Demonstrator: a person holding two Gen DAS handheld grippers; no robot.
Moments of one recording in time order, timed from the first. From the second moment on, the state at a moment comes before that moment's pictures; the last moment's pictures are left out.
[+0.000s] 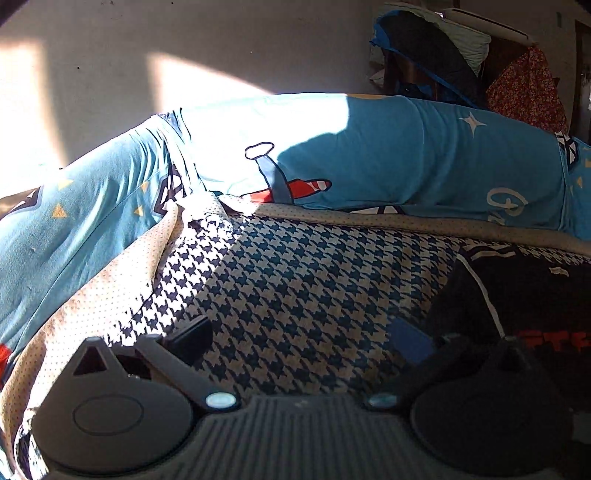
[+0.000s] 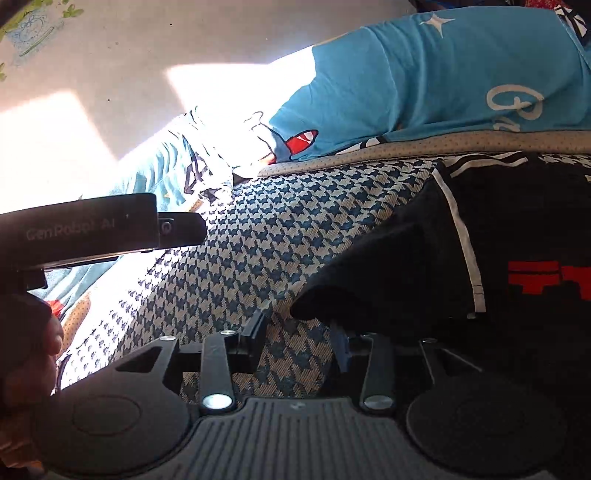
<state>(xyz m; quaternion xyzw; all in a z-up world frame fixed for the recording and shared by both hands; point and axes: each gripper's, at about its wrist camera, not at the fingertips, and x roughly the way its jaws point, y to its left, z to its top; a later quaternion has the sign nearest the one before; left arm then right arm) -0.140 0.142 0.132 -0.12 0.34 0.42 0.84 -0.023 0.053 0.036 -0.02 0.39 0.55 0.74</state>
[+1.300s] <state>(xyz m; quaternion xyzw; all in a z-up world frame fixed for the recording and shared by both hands) -0.131 0.141 0.113 -0.12 0.39 0.38 0.83 0.043 0.054 0.071 0.20 0.33 0.55 0.74</state>
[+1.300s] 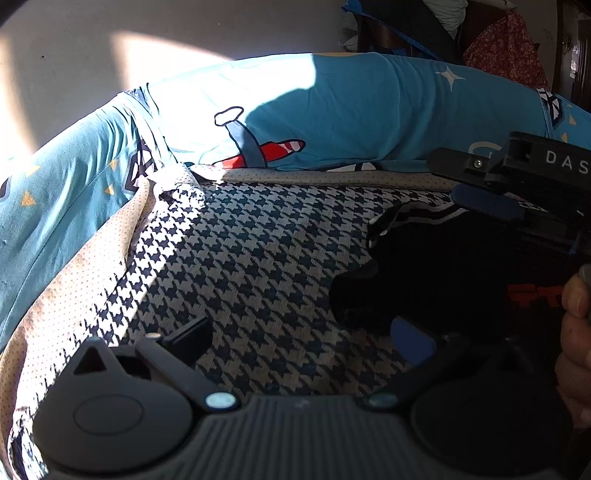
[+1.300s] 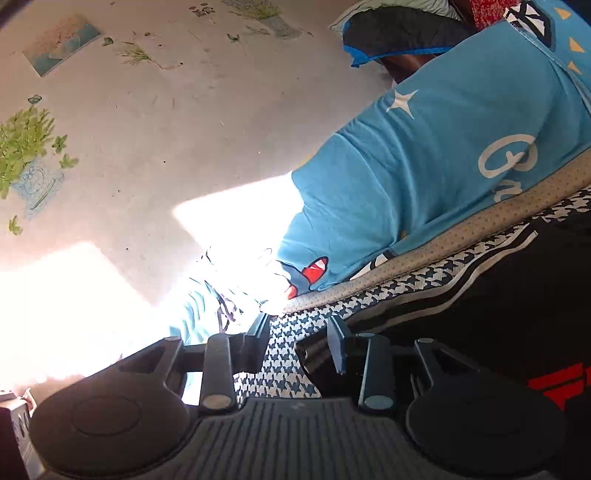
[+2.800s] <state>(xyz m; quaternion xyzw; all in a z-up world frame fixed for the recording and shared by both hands) -0.065 0.105 0.097 -0.17 0.41 0.35 0.82 0.049 -0.037 0.059 -0.05 0.36 0.47 0.80</state>
